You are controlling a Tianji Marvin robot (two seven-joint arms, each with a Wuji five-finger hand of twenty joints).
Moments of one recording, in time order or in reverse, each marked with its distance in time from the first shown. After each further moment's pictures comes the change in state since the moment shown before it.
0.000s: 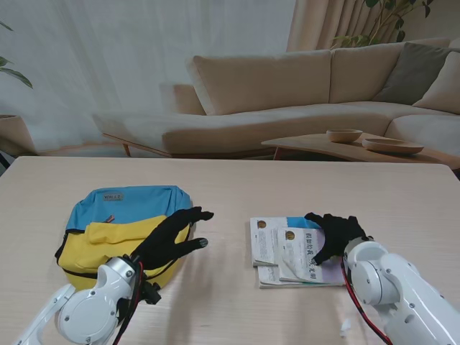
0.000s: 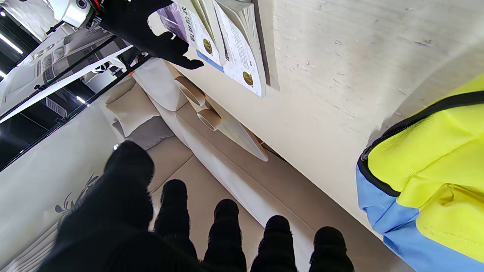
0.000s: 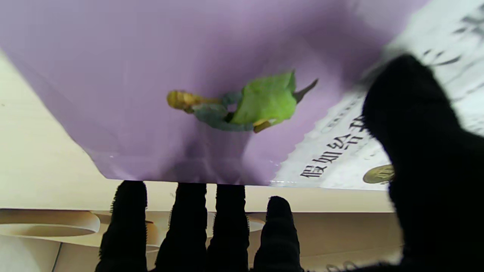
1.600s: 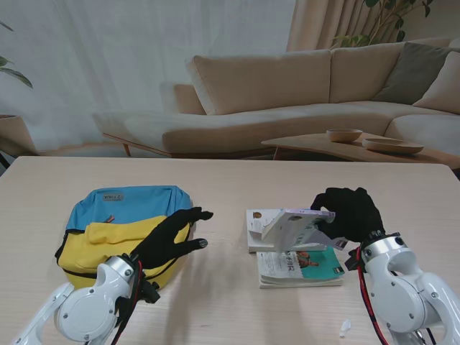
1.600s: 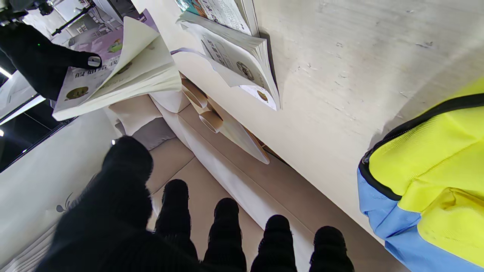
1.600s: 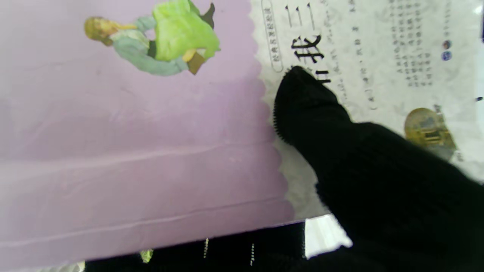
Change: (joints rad) left arm -0.008 0.000 -0.006 0.013 -0.021 -0.016 -0.020; right arm -0.266 -0.082 0.246 -0.376 0.214 -0.204 -0.316; left_hand 0.000 -0.039 0.003 0.000 0.000 0.014 0.003 0.000 0.002 0.002 0.014 0.012 0.000 0.000 0.000 0.026 -0.001 0.000 0.000 0.036; right_hand 0.263 -0.014 0.229 -0.103 0.814 -0.122 0.836 -0.006 0.556 -0.101 0.417 0.538 0.410 0.077 0.602 0.084 0.182 0.151 0.235 0.160
